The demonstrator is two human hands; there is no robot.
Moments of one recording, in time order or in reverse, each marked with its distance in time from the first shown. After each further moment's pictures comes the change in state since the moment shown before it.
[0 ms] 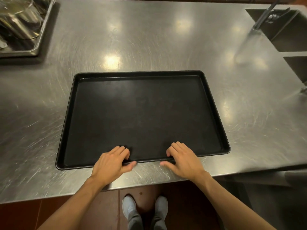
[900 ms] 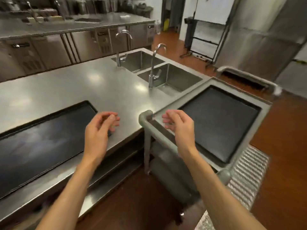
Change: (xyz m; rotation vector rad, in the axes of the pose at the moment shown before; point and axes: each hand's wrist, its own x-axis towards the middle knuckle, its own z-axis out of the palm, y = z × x) left_hand -0.073 0.436 -0.219 -1.289 0.159 0.166; right_hand -0.399 -0.092 -0.316 1.143 1.203 0.779
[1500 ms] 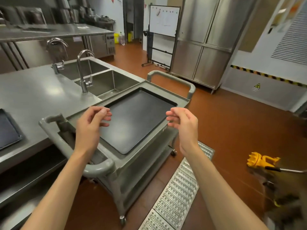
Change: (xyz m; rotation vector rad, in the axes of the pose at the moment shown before) left_hand -0.156 0.090 0.391 -0.067 -0.111 0.057; right_hand -0.014 -0.094 -0.460 0.012 0.235 -0.096
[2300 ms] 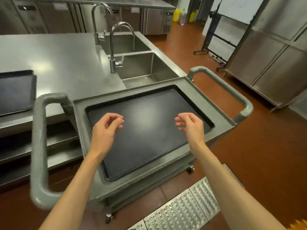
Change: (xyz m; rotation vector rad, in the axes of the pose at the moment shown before) left_hand 0.132 -0.162 0.094 0.133 0.298 -0.233; right_hand 0.292 0.143 0.050 -0.294 -0.386 0.164
